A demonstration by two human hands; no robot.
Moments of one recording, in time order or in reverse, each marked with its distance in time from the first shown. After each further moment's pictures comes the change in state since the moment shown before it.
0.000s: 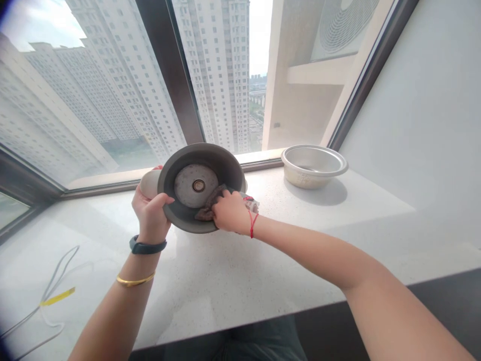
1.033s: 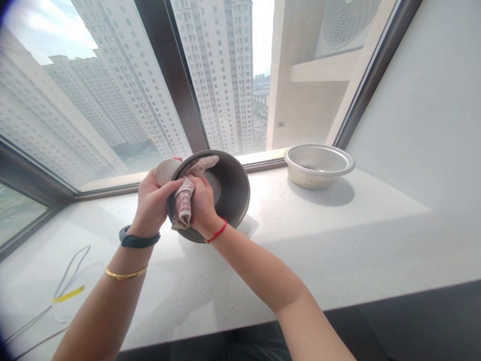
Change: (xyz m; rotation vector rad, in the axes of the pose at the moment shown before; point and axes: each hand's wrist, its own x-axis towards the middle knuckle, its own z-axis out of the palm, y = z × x) left_hand 0.019 0.031 0.012 0.197 -0.319 -0.057; right_hand 0.061 -0.077 -0.023 1.525 0.520 0.303
